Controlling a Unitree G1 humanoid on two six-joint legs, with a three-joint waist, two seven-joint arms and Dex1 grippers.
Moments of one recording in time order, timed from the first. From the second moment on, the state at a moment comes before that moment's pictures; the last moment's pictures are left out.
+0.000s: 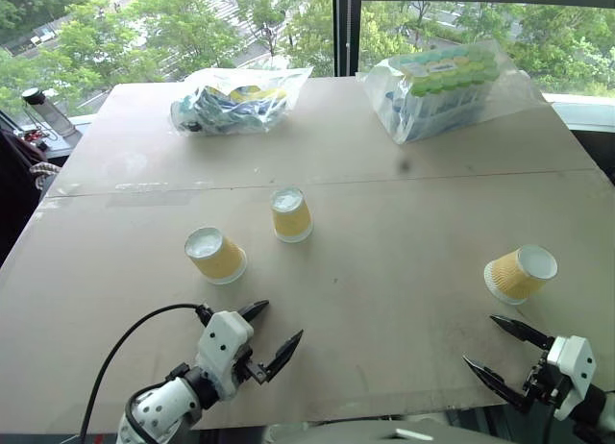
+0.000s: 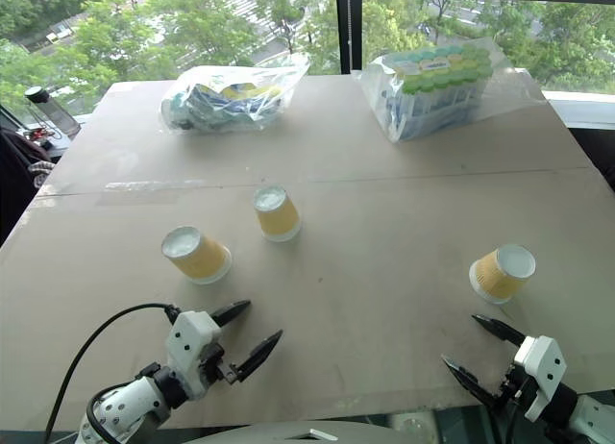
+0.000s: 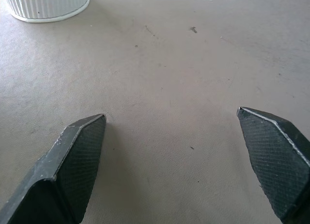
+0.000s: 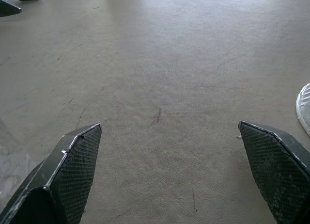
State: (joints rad) left arm 0.61 0.46 0.04 -0.51 -0.24 0.06 -0.65; right arm 0.62 -0.51 -0.25 -0.18 0.43 -0.27 1.04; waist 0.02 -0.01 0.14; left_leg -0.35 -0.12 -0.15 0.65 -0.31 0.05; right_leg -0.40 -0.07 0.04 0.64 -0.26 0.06
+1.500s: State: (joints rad) left arm 0.62 0.56 0.11 -0.69 -0.46 0.07 -0.76; right arm 0.55 -0.49 -0.16 -0.30 0.49 -0.20 1.00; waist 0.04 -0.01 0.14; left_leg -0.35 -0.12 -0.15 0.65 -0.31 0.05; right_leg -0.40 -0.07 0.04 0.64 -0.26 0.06
